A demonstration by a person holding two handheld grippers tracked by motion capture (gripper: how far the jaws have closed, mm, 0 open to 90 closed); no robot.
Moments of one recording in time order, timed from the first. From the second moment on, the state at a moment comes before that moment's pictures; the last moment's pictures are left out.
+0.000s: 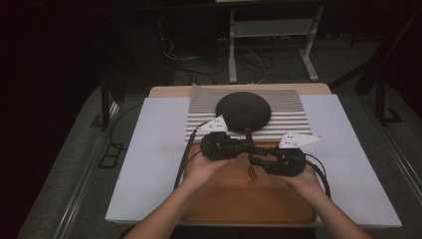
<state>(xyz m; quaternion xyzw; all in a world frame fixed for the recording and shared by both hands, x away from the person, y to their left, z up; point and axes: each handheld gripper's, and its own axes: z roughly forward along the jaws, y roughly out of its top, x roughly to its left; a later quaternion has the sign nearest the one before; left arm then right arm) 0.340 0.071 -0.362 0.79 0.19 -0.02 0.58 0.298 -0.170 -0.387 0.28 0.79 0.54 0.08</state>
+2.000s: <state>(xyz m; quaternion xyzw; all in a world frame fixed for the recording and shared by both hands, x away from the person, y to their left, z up) 0.315 0.217 -0.379 0.80 0.24 -0.04 0.55 0.276 -0.269 -0.436 0.38 0.80 0.43 0.16</state>
